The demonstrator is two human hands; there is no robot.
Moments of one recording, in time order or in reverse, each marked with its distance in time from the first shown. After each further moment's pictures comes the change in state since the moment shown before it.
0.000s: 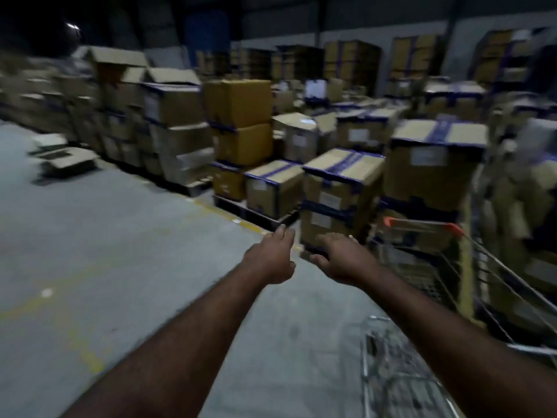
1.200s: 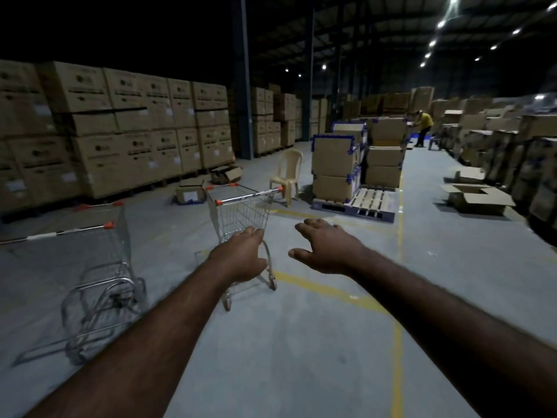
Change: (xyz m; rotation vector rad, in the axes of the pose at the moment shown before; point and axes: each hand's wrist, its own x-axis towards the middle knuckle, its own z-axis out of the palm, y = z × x) left_hand -0.478 -0.669 -0.203 0.160 0.315 -1.484; right_hand 0.193 -0.928 0.076 0.098 -0.104 -1.526
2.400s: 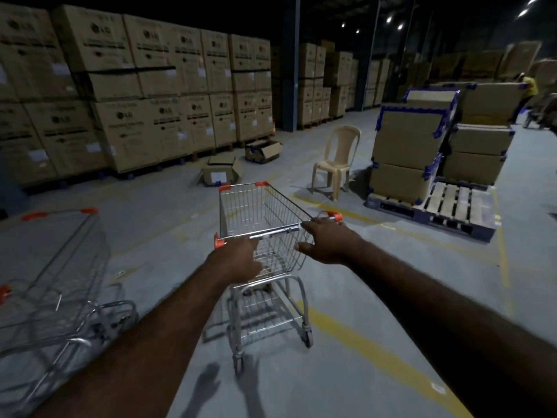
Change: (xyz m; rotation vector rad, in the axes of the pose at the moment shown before) left_hand 0.695 -0.302 0.157 -0.051 -0.128 -0.230; right_hand 0.783 0.195 0.203 0.047 -0.126 -0.121
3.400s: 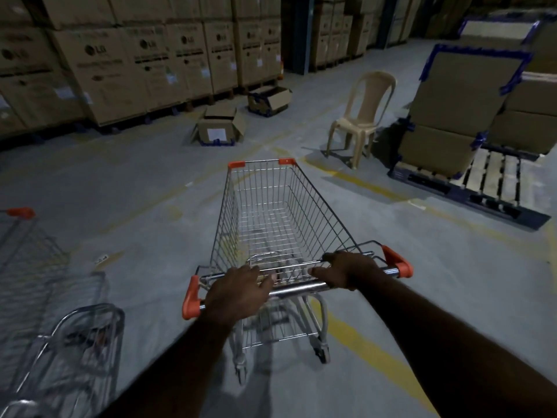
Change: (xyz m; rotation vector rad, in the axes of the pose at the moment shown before) left_hand 0.312 -0.125 0.105 -0.110 -0.150 -0.175; right_hand 0.349 0.096 0.143 0.080 -0.459 0.233
